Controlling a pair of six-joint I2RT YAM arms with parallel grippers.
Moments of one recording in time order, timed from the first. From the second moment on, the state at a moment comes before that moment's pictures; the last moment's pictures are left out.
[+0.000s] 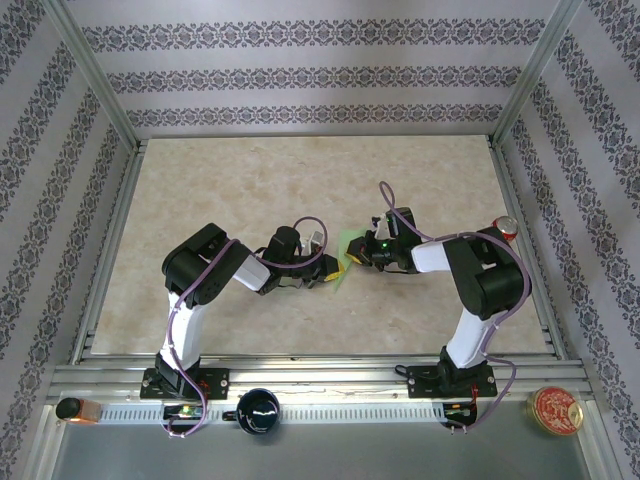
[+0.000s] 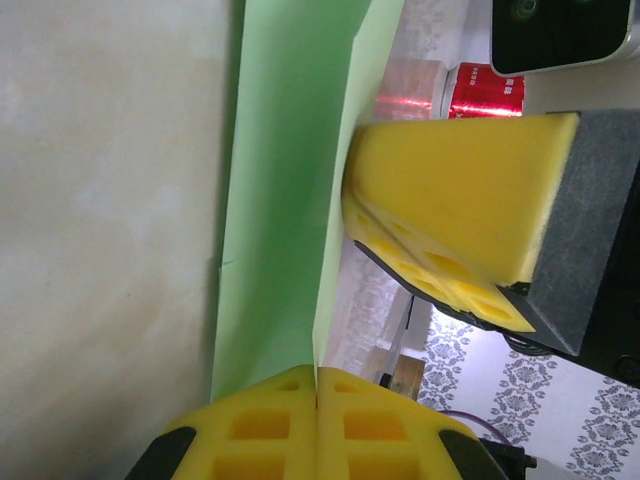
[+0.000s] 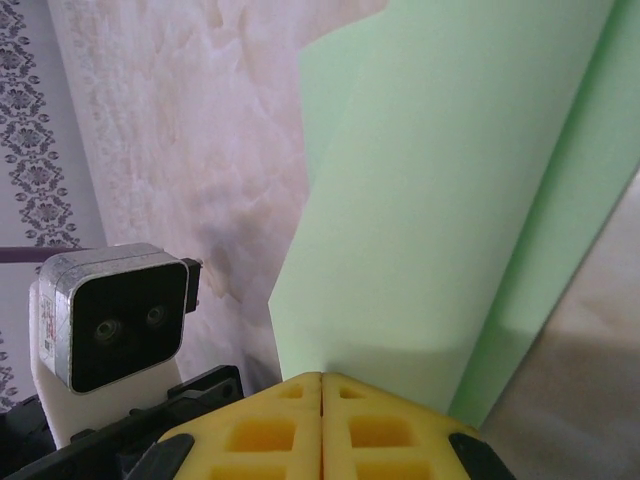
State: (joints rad) left arm -0.60 2.08 0.79 0.80 0.74 -1.26; right arm 0.30 1.80 0.70 0.29 -0.70 0.92
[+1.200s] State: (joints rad) left arm -0.59 2.04 0.76 0.79 0.71 -1.23; right arm 0.29 1.89 0.74 0.33 -0.75 0.94
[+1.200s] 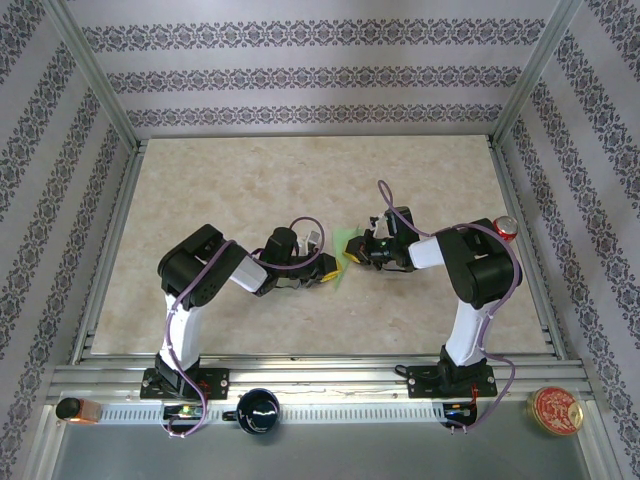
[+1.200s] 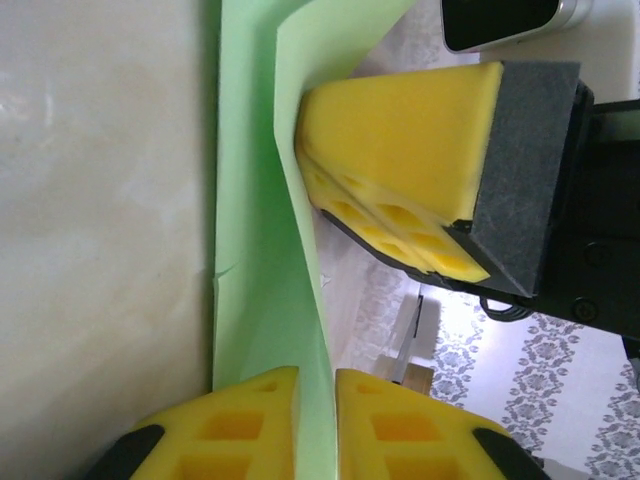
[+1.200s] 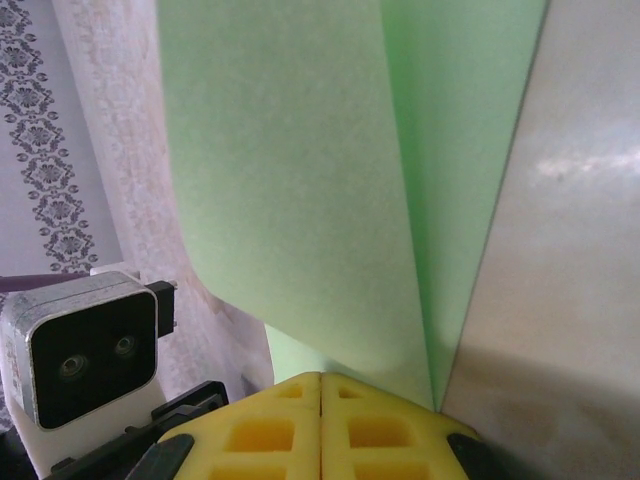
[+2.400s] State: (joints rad) left arm -0.60 1.96 0.80 0.44 0.74 -1.00; right arm 0.29 1.89 0.74 0.33 -0.75 0.94
